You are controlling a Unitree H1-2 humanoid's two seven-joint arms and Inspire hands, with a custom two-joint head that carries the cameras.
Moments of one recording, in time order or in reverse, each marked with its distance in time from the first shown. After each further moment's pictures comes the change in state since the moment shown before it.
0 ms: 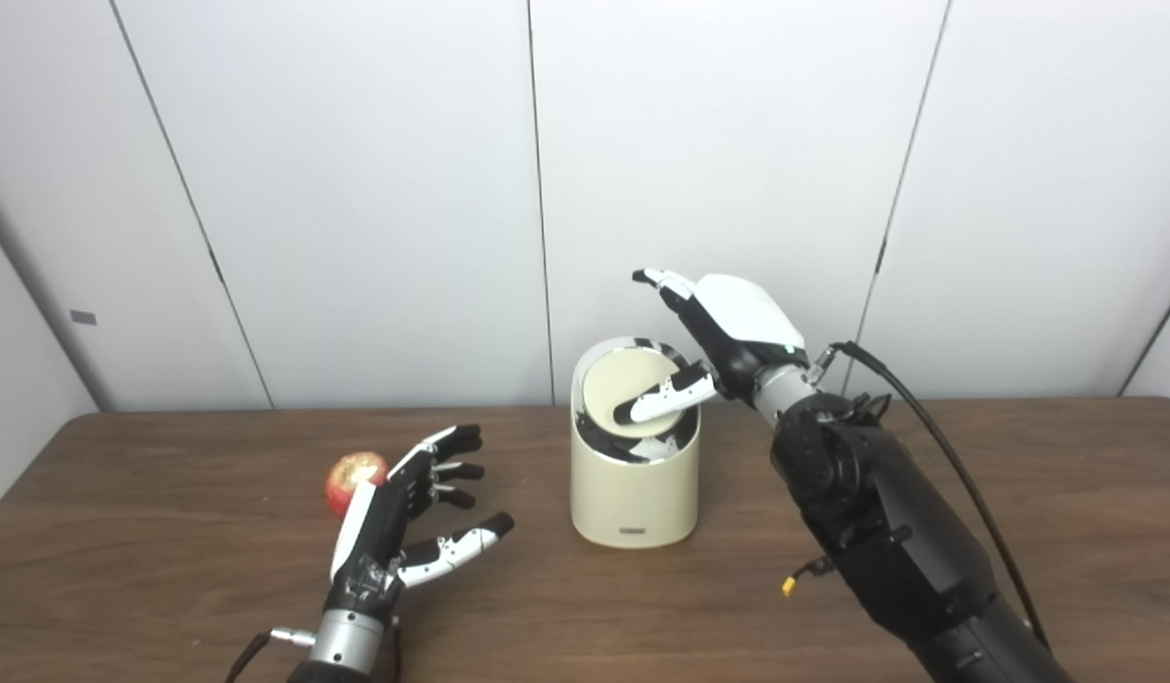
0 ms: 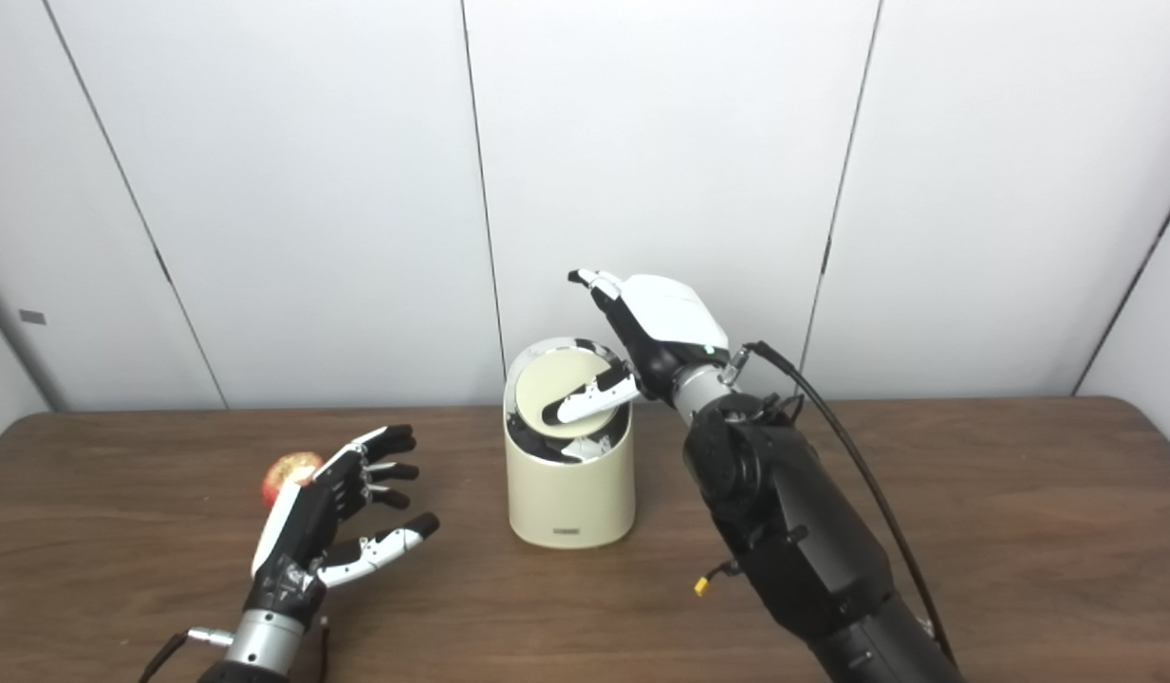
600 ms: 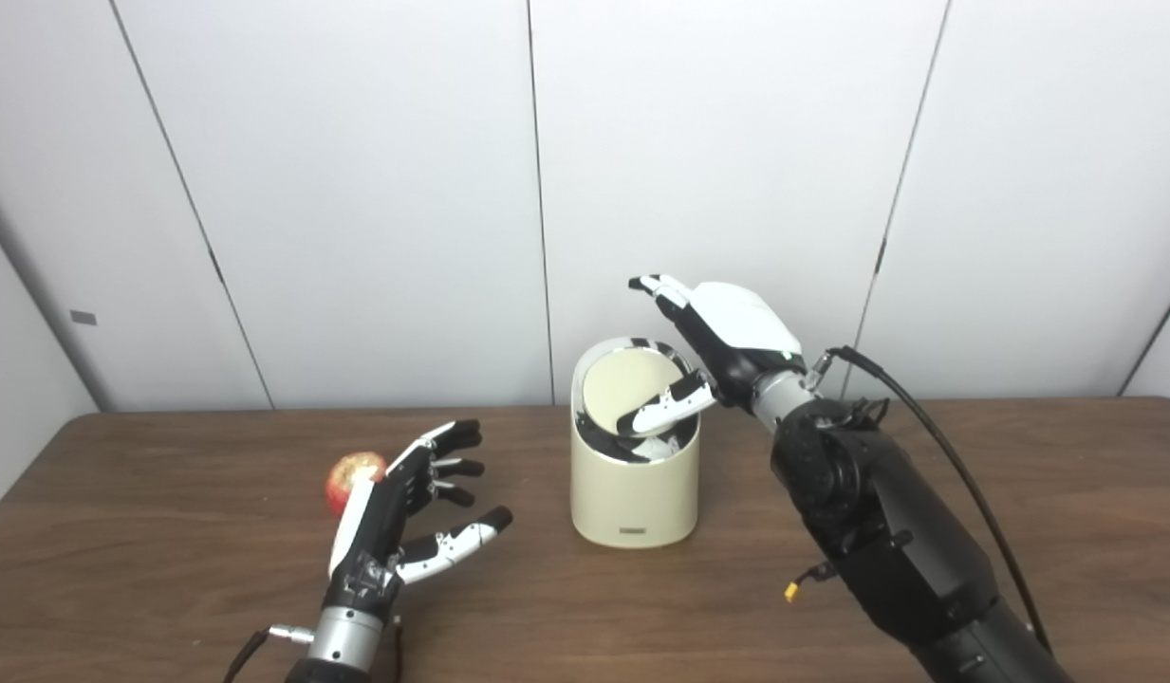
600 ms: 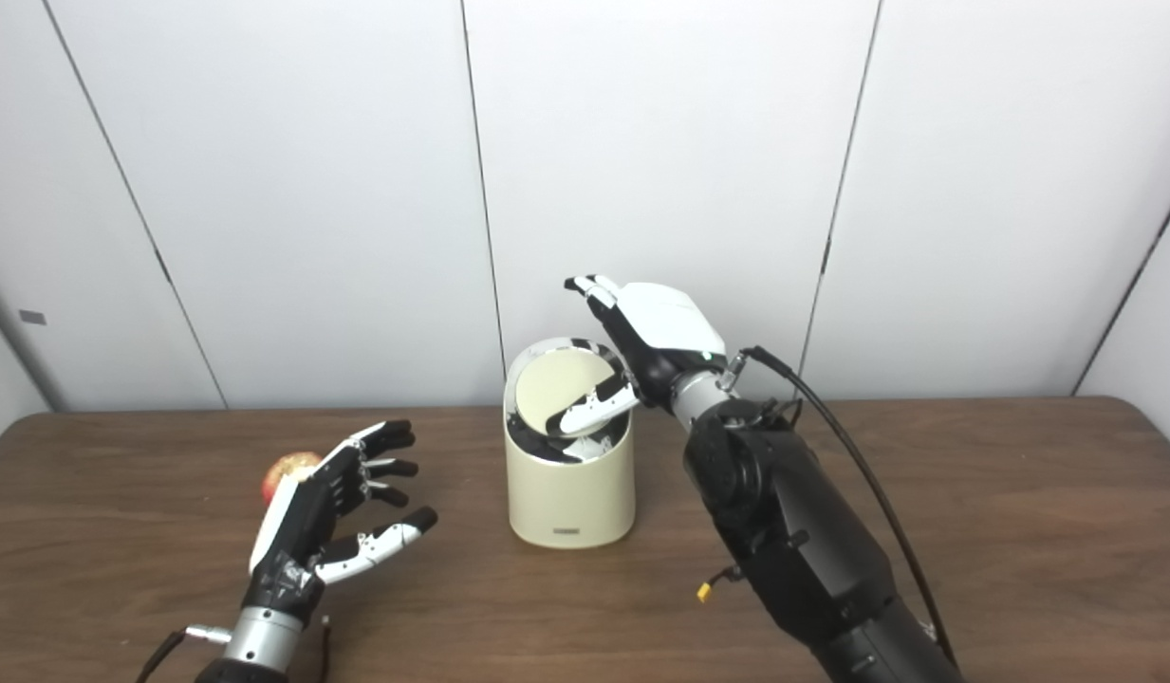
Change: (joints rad) left arm 0.000 0.000 0.002 -0.013 0.001 0.001 0.001; right arm 0.007 -0.005 0.009 0.007 -0.003 -0.020 0.002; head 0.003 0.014
